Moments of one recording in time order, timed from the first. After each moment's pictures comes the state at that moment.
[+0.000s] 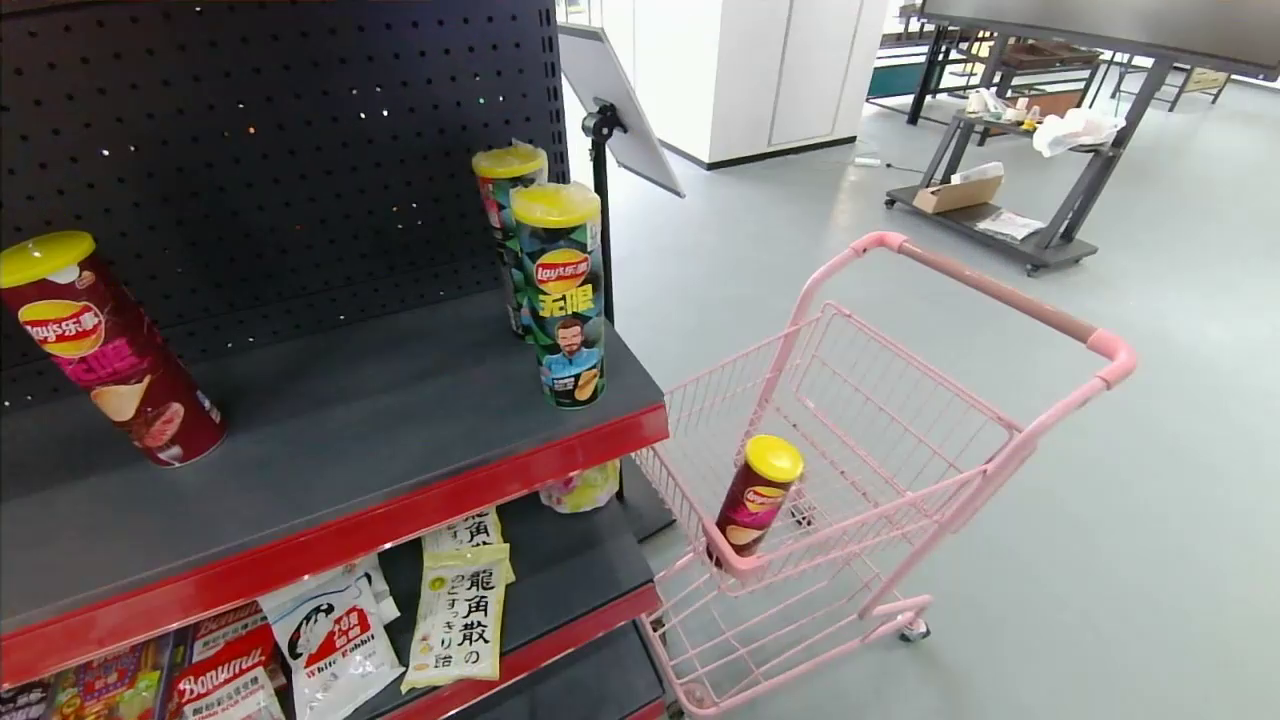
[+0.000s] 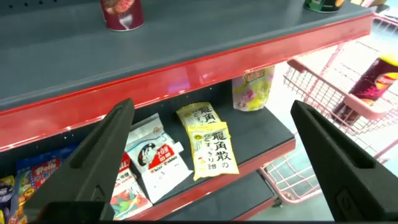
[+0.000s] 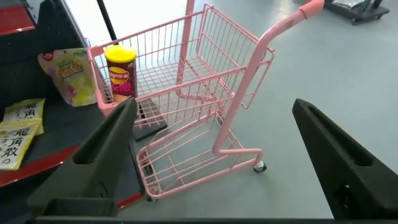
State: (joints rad) left arm 0.00 0.00 0.00 0.00 -0.02 0.00; right arm 0.00 0.00 0.00 0.00 -0.02 0.00
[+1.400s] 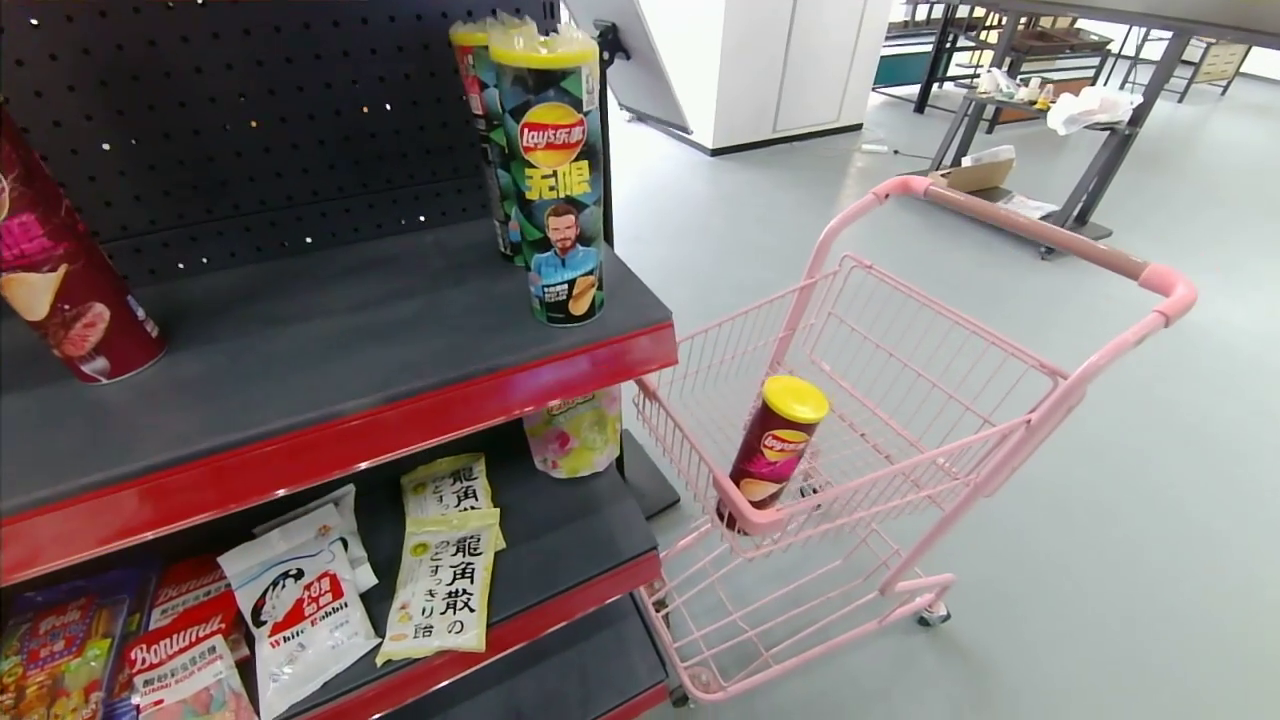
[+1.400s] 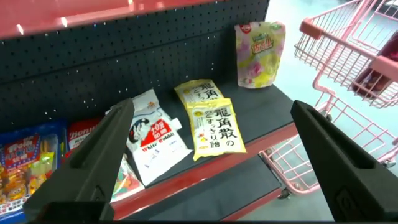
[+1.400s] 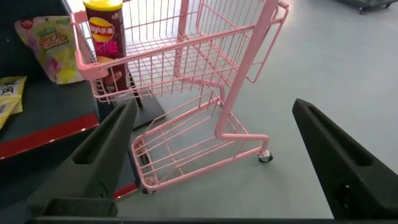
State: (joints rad) left arm 0.00 0.00 0.00 0.00 -0.02 0.00; right arm 0.00 0.00 0.00 0.00 -0.02 0.00
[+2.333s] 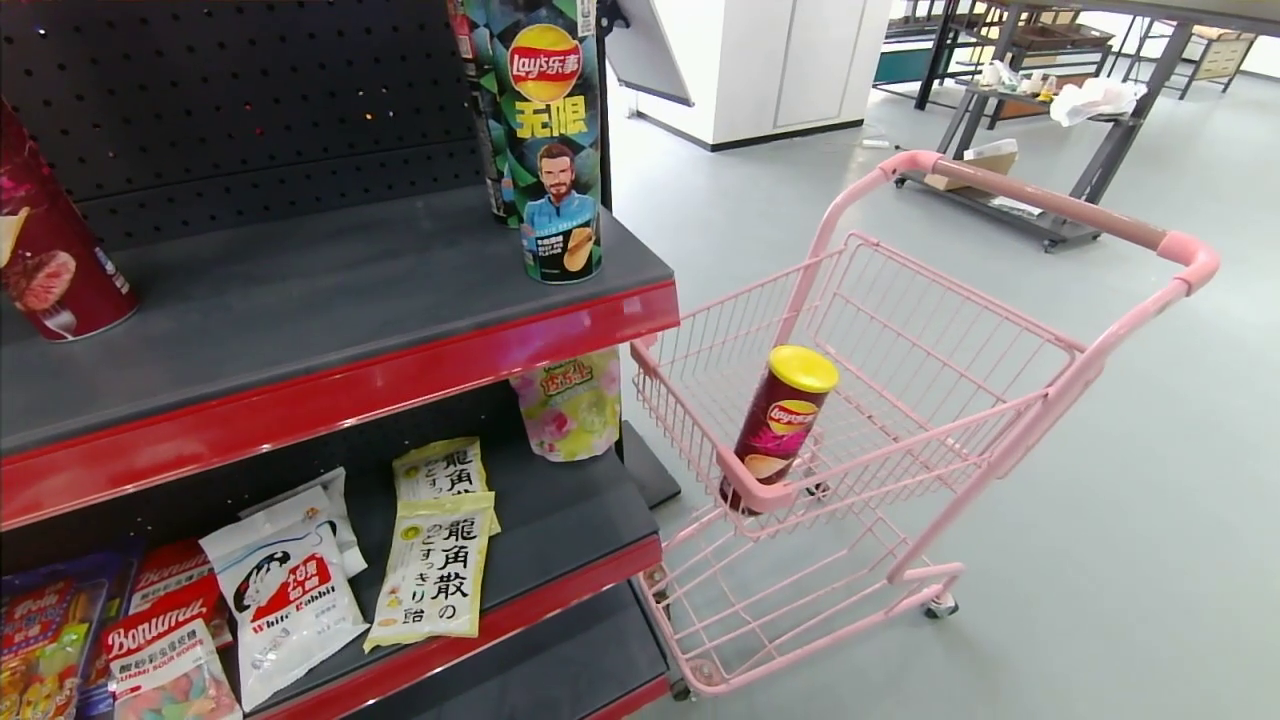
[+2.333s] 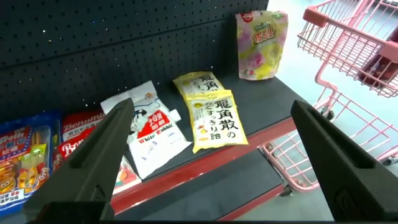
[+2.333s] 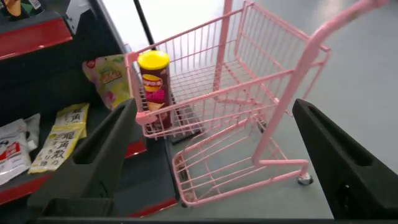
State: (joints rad) left arm 0.00 0.00 0.00 0.00 -0.02 0.00; right arm 0.05 0.39 -0.40 -0.02 0.06 0.11
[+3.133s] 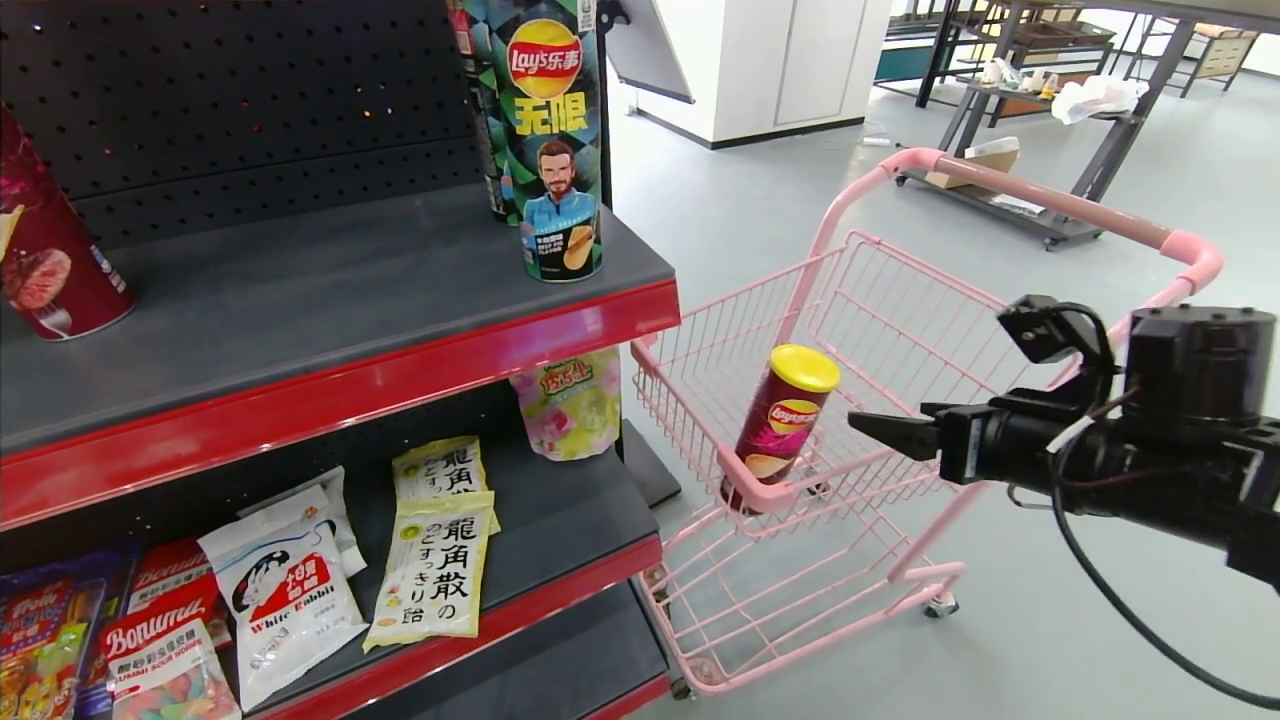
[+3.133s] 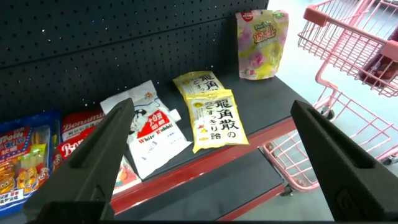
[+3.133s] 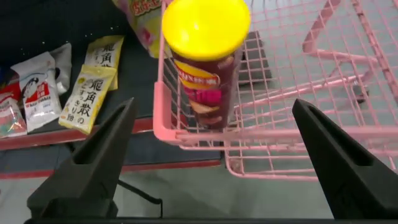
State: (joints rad) left arm 0.00 0.00 0.00 0.00 -0.02 0.00; right arm 0.27 1.62 -0.62 -0.64 0.22 0.13
